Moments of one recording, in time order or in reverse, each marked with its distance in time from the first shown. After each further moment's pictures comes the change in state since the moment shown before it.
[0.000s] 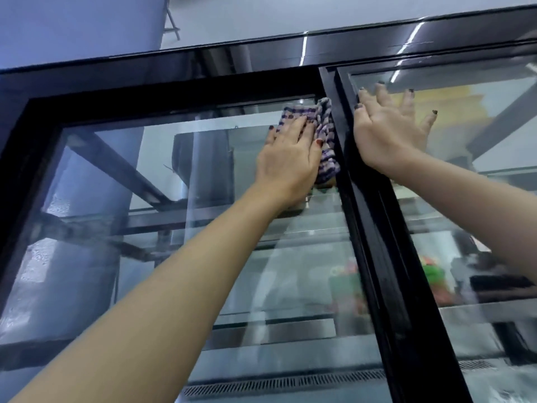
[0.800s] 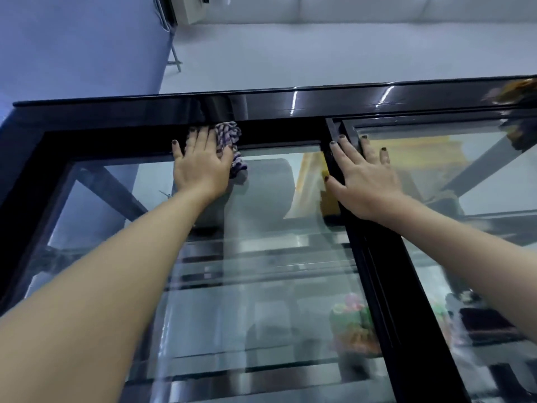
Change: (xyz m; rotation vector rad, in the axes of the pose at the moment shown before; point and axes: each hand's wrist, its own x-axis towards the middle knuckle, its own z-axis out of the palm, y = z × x) left_hand 0.041 -0.146 -0.039 0.189 0.107 -0.359; right_hand -0.001 -0.024 0.006 -0.233 -0.087 -0.287
